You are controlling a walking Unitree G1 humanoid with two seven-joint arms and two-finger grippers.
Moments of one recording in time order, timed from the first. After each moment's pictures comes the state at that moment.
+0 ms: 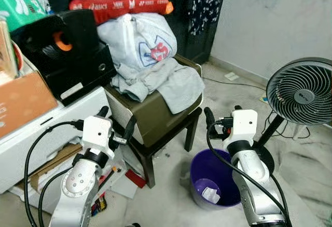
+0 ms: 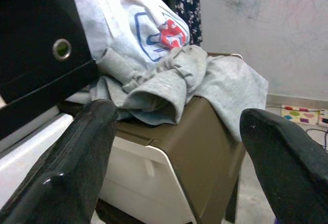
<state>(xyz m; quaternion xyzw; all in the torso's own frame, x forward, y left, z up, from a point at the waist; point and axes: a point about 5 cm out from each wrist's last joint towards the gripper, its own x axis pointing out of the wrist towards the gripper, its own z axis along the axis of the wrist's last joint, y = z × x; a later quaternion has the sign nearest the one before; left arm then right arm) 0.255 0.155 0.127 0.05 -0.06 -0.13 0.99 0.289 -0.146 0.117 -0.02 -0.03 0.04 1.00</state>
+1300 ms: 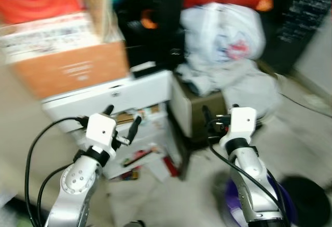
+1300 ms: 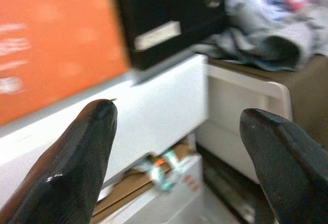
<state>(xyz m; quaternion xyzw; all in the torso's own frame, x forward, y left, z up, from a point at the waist) 0.257 0.149 0.131 0.06 -0.05 -0.16 0.98 0.293 -0.145 0.121 -0.02 -0.03 0.04 1.00</state>
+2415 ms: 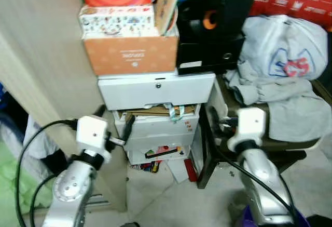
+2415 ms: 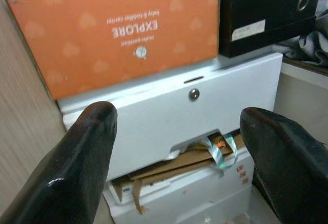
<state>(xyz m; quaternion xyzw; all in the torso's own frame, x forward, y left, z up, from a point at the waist) 0.246 0.157 0.138 0.05 -0.07 -0.14 0.99 0.288 -0.156 0.127 -0.04 -0.04 0.04 1.00</state>
